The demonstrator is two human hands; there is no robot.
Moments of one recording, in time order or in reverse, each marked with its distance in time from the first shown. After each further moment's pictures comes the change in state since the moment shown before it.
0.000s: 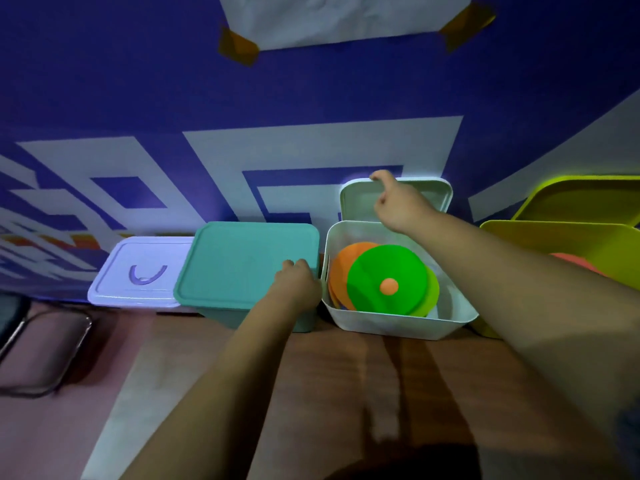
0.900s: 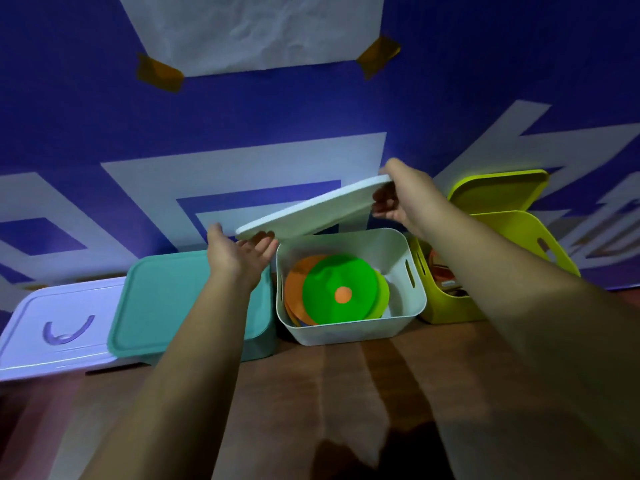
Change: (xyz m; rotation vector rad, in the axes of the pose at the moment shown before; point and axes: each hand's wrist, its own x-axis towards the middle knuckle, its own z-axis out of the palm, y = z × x) left_hand 0.061 0.025 -0.059 -2.149 -0.221 -0.251; right_hand -0.072 -0.006 -0.095 1.033 0.248 0.428
